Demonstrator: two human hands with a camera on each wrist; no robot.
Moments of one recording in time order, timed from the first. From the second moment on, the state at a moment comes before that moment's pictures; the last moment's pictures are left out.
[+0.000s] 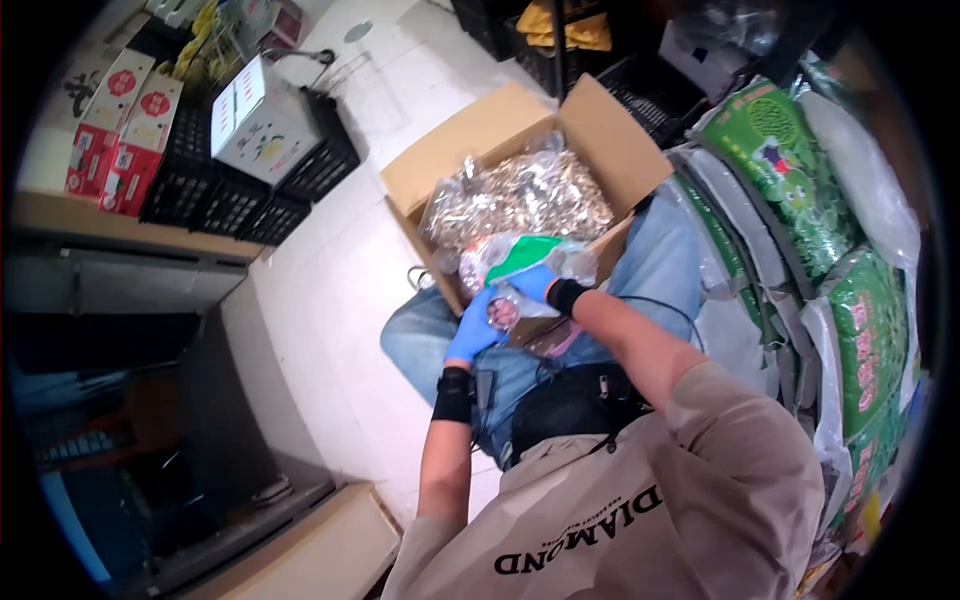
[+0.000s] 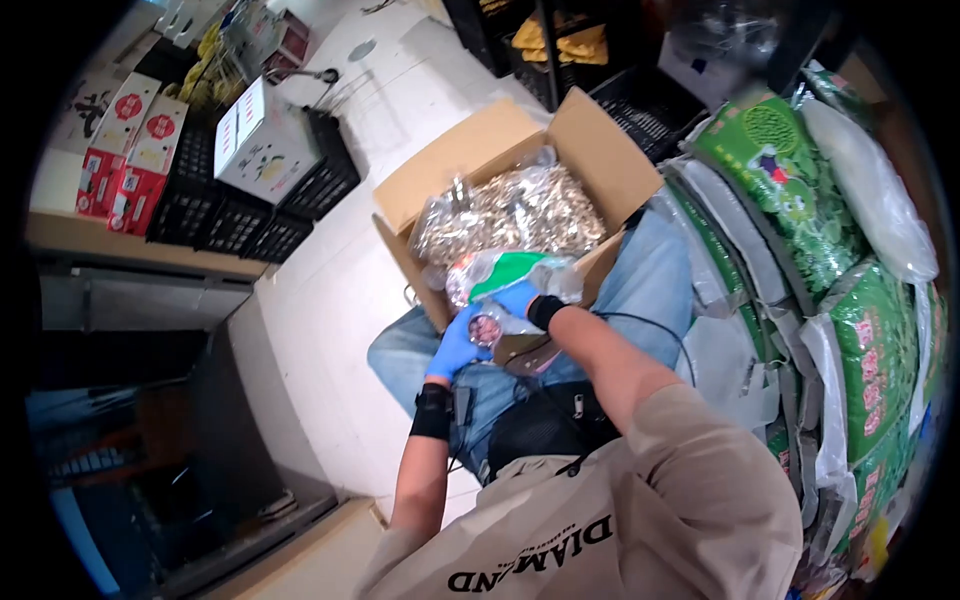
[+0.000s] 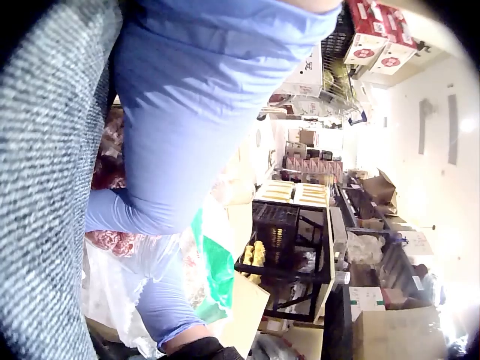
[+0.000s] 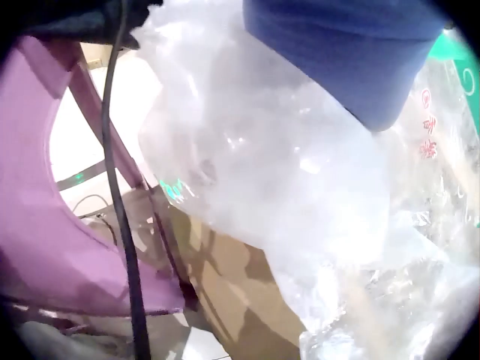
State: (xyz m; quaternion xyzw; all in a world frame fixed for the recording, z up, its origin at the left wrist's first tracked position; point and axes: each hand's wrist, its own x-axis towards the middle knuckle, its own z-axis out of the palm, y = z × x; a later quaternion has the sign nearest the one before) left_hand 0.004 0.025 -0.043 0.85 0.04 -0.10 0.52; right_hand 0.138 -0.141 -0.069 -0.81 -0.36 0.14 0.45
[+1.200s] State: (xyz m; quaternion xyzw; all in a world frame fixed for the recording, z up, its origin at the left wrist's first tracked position) left_hand 0.006 0.022 -0.027 0.86 0.03 -0.08 0.50; right_hand 0.140 -0.148 -0.067 -0.77 -0.27 0.38 0.44
